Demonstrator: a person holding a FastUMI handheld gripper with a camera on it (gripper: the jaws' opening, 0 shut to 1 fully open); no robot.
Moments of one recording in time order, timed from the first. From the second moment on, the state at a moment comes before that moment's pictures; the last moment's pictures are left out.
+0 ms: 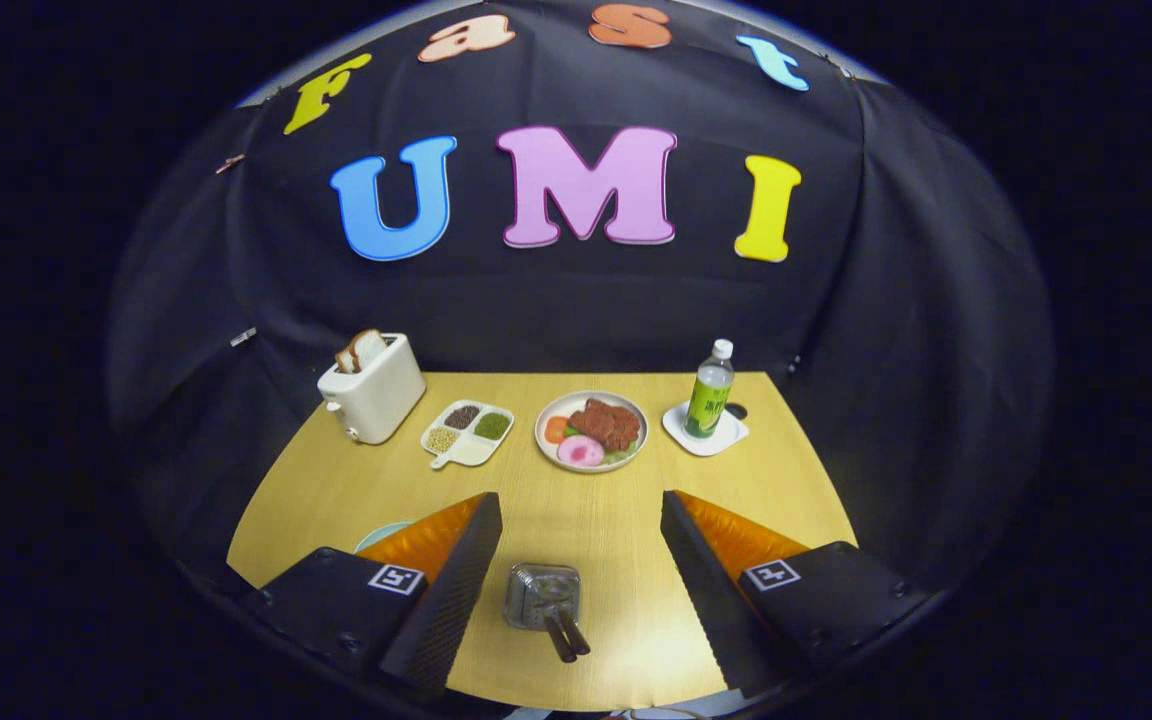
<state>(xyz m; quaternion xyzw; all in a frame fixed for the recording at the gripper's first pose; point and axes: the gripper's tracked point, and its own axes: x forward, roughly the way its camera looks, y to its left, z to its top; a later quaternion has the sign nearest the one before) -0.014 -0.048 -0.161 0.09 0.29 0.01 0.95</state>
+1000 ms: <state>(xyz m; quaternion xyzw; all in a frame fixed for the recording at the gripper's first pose) -0.043 -0.078 -0.118 0.04 0.15 0.03 0.99</state>
